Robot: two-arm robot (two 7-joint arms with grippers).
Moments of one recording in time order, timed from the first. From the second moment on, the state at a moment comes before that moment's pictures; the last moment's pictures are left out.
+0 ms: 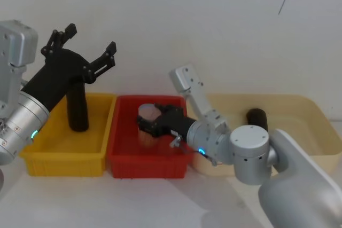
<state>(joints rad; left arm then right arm) -0.46 0.32 0.31 -1.61 -0.33 -0.07 -0.26 0.69 0.08 -0.44 -1.07 0.12 0.26 0.40</state>
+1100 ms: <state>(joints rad) -0.46 0.32 0.31 -1.61 -0.33 -0.07 -0.26 0.53 0.28 -0.30 -1.43 0.19 0.30 0.37</state>
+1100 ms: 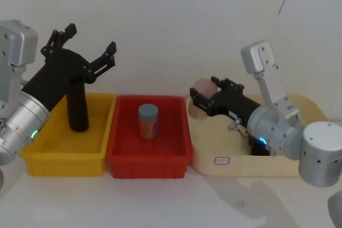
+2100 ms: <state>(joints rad) -0.46 0.32 0.31 -1.61 -0.33 -0.07 -0.26 0.50 0.23 -0.25 -1.28 0.22 0.28 0.27</state>
